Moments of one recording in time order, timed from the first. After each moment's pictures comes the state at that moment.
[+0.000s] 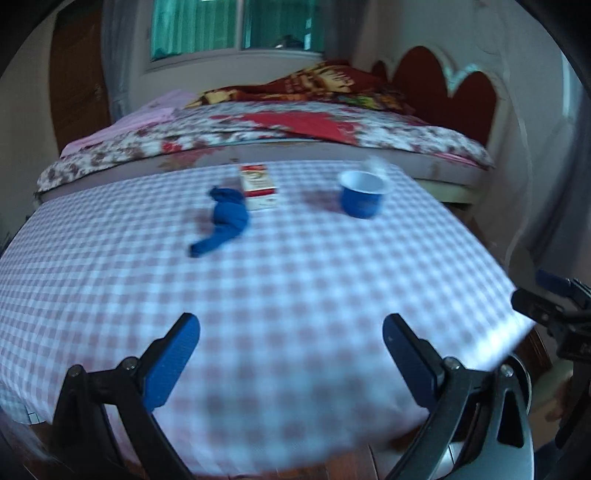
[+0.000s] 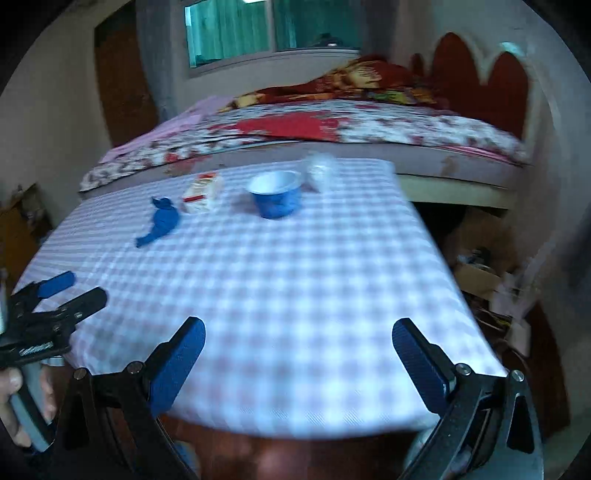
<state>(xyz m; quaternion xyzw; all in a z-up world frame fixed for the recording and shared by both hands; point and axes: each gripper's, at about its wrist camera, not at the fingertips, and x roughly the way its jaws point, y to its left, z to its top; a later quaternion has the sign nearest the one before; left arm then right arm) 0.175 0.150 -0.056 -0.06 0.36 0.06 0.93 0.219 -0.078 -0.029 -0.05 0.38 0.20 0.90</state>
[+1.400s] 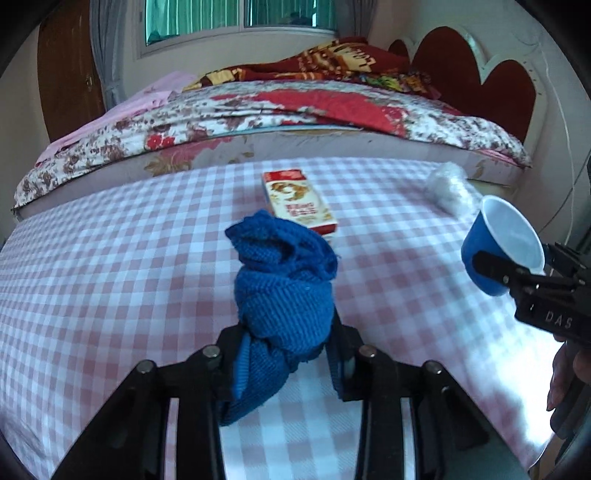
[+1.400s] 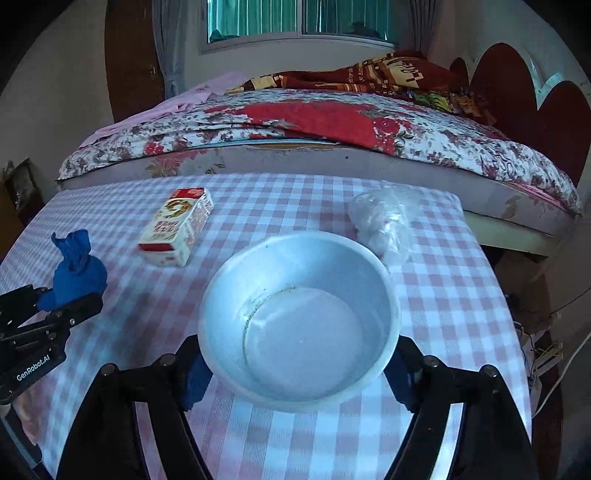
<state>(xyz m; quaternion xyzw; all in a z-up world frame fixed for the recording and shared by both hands) 0.305 0.204 -0.080 -0.04 0.39 0.06 0.92 0.383 0.033 -0.062 -0.10 0.38 0.20 0.90</state>
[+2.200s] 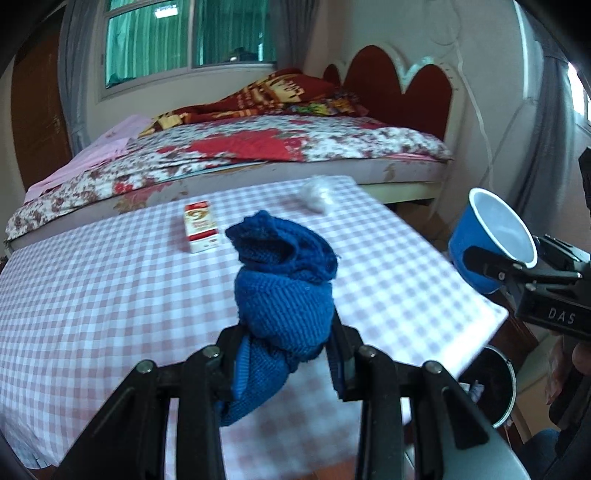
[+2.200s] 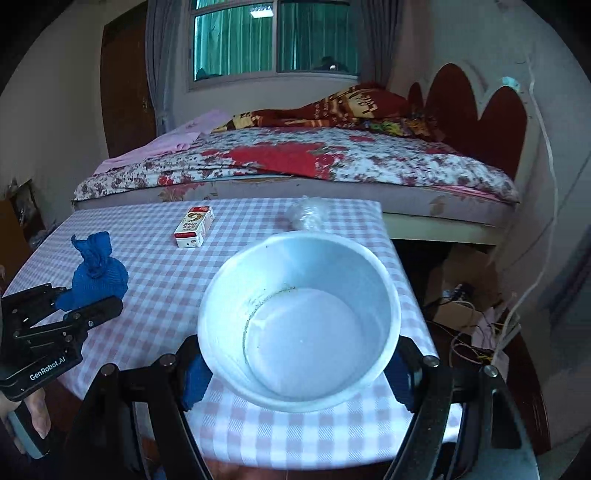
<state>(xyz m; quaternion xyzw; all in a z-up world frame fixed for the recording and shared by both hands) 0.184 0.094 -0.015 -0.01 0.34 -0.03 0.94 0.223 -0.091 0.020 -0.07 0.32 0.17 0.93</state>
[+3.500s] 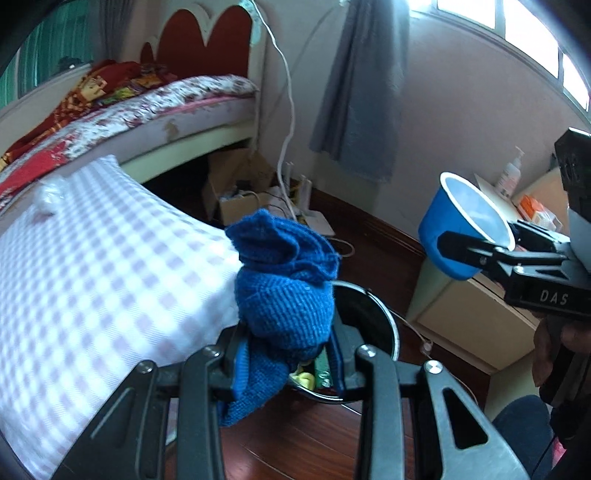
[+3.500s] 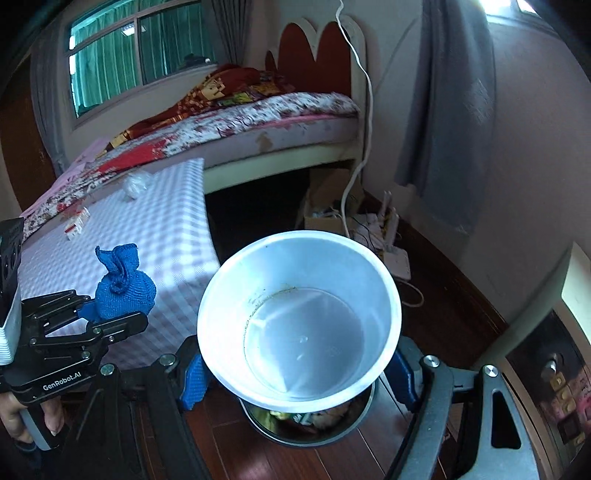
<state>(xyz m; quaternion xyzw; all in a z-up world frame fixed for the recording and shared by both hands) 0.143 -0.188 -0.077 0.07 0.39 -0.30 0.87 0.088 -0.376 -0.030 0.03 0.37 -0.03 0.93</state>
